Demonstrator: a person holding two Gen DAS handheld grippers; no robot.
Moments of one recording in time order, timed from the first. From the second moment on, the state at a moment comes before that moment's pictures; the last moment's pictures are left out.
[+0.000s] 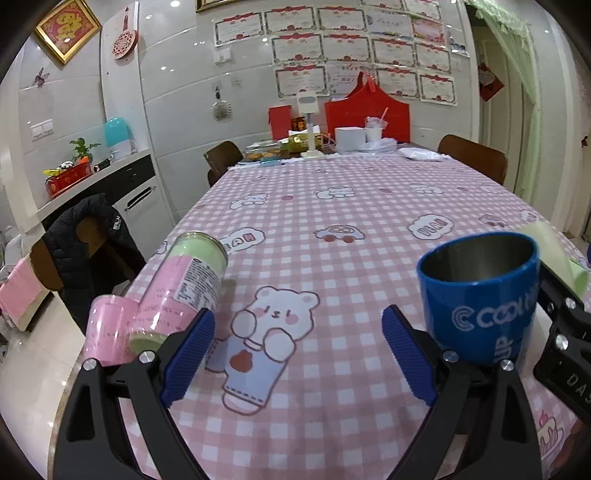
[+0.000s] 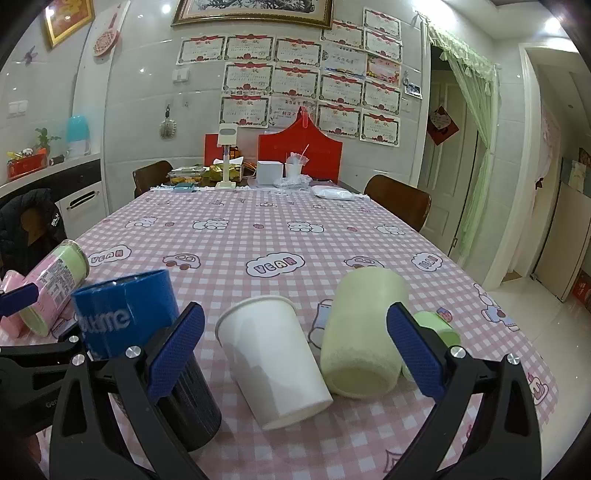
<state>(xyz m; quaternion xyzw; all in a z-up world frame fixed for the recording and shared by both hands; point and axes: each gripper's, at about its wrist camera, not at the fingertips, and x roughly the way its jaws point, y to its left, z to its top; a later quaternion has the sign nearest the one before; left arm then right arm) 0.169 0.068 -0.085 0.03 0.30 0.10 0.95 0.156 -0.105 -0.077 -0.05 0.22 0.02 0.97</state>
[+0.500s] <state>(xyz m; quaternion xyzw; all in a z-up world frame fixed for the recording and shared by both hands) 0.111 0.047 -0.049 0.04 0.23 0.05 0.97 0.101 -0.128 -0.045 -0.02 0.17 0.04 0.98</state>
